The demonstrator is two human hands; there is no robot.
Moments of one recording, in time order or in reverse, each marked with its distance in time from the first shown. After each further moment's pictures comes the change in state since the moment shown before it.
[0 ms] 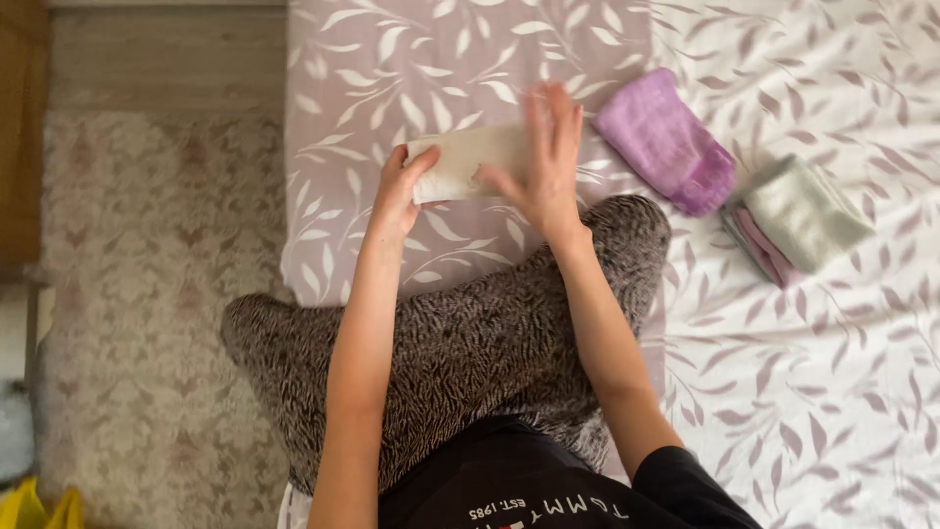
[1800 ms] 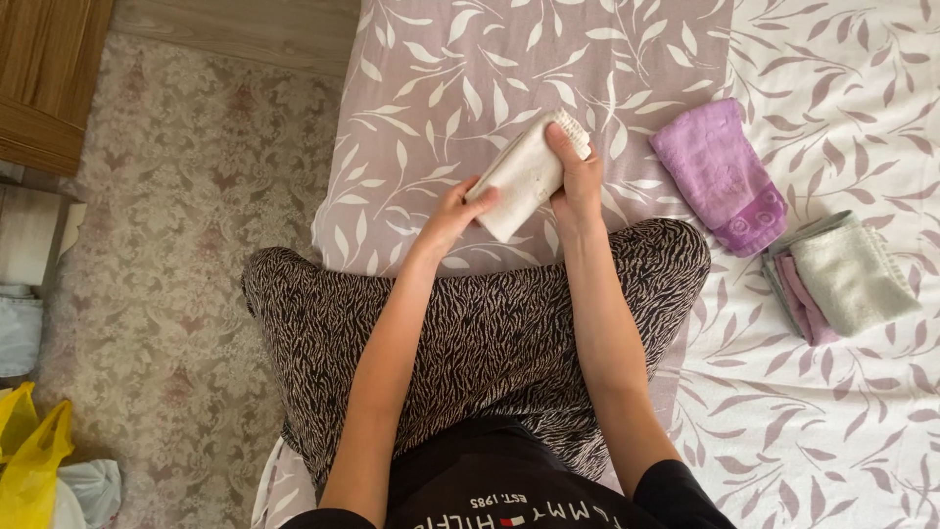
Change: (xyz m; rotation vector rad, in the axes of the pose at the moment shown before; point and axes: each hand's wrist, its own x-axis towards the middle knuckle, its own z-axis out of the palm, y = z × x) left_hand -0.025 -0.074 -0.023 0.208 -0.124 -0.080; right_hand 0.009 0.003 0.056 1.151 -0.005 1.100
